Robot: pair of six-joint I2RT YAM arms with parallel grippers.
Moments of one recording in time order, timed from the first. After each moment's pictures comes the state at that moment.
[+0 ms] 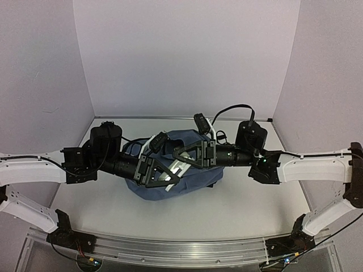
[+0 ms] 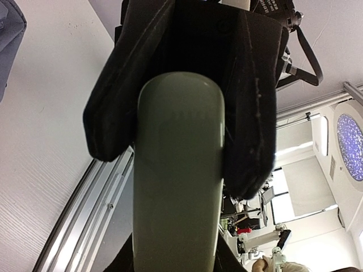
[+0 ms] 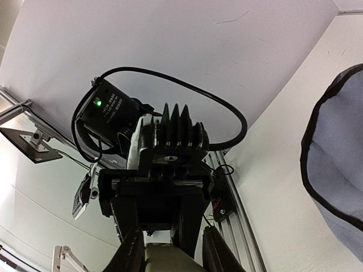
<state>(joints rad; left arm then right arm) -1.06 1.21 0.85 0.10 0.66 -0.94 0.96 1.43 0.89 0.56 -0.60 0.92</state>
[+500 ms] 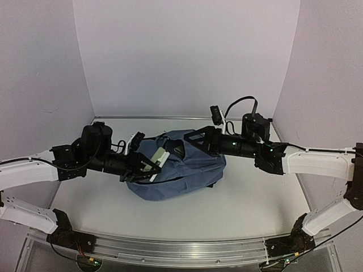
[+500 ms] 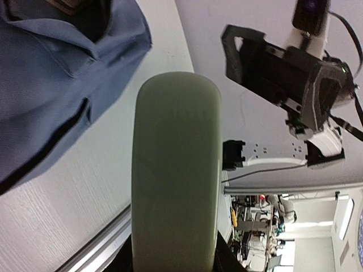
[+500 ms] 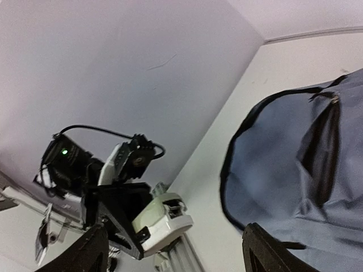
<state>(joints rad) -0.89 1.10 0.80 -0.14 0.50 -1.00 0.83 1.41 0.94 0.31 -0.39 0.81</state>
